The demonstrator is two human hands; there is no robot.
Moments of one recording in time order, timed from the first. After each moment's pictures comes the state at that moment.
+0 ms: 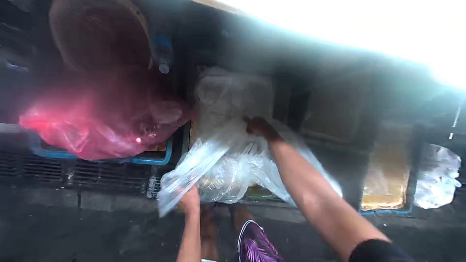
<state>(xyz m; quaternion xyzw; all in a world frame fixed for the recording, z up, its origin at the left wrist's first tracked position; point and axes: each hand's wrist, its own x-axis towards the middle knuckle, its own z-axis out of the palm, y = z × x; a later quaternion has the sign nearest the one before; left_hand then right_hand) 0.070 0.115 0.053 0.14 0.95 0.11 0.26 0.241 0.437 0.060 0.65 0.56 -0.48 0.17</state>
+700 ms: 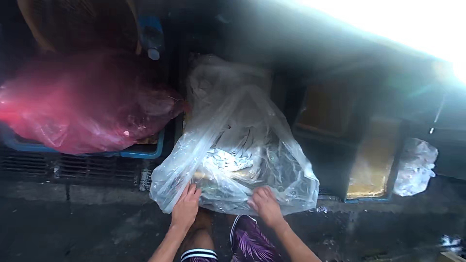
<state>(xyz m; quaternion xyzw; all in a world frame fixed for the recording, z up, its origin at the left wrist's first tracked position) 0.057 0.060 0.065 0.60 0.67 -0.14 0.41 0.396 0.116 0.083 0.49 0.78 -0.31 0.22</state>
